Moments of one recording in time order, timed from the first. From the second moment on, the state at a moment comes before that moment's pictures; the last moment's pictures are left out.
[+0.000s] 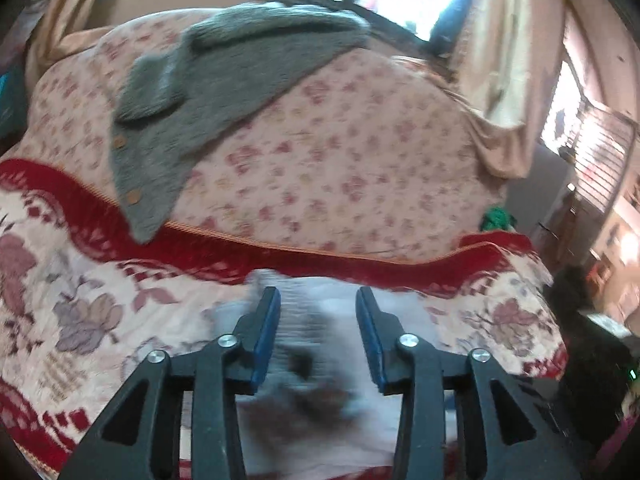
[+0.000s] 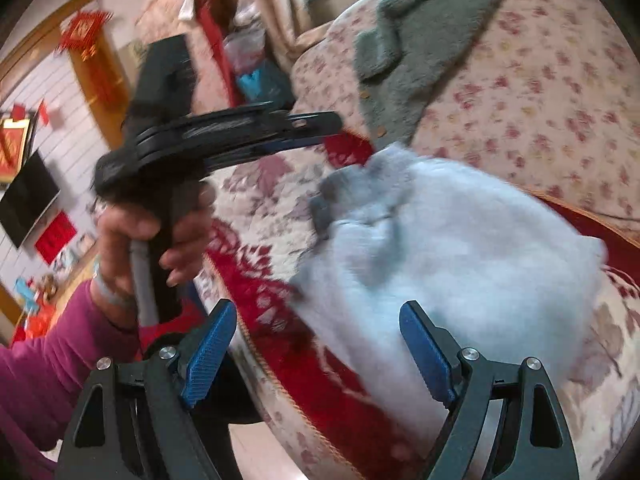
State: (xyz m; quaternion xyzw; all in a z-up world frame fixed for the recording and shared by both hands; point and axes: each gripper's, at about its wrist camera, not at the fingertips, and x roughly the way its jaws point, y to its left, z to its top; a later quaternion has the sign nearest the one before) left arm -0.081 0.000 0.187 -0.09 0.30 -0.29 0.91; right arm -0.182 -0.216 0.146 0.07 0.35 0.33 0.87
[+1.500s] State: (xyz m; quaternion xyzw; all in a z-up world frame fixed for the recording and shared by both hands) left arm -0.103 -0.042 0.148 -0.03 0.33 -0.16 0.93; right arm -0.150 -0.309 0.124 0.16 0.41 0.12 0.89
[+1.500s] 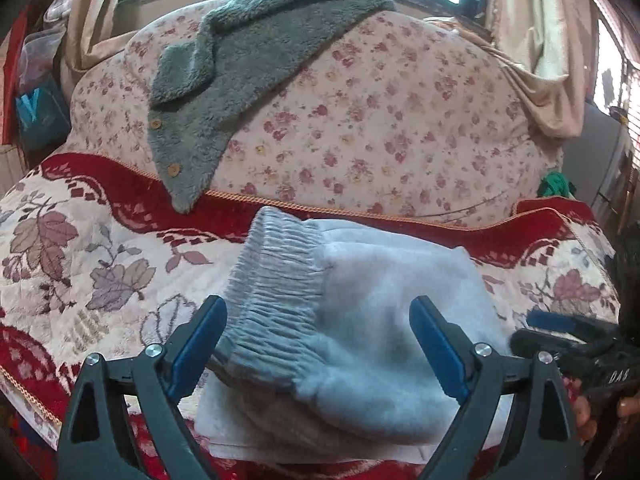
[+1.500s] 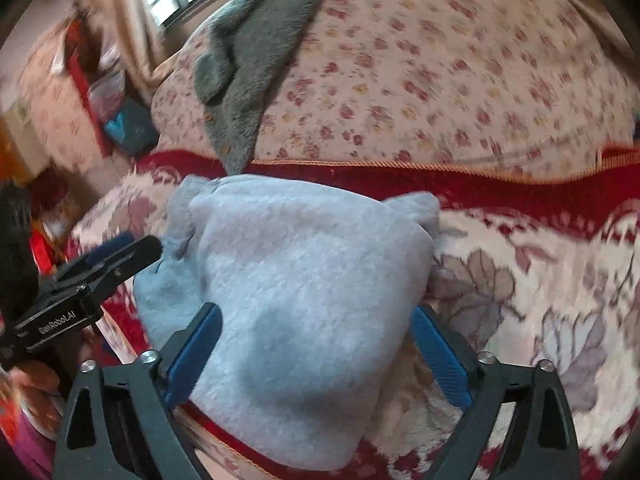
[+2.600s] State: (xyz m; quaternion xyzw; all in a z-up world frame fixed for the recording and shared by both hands) left arm -0.039 0.007 0.045 -0.19 0.45 -0.27 0.83; right arm -0.100 -0.332 0.003 0.42 0.48 0.28 0.72
